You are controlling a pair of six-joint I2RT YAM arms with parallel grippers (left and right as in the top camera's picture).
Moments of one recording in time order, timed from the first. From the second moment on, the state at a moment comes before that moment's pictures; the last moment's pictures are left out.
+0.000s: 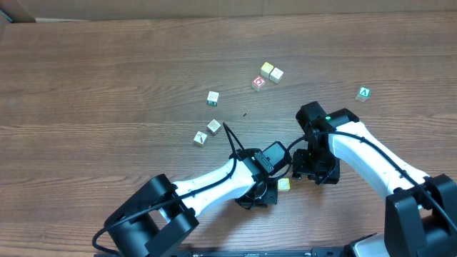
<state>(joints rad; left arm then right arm) -0.94 1.80 1.04 -0.70 0.25 -0.86 0.36 1.63 1.01 -1.14 -0.12 0.49</state>
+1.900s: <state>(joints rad) -0.88 1.52 1.04 -0.92 0.00 -0.81 0.36 1.63 1.01 -1.13 -0.12 0.49</state>
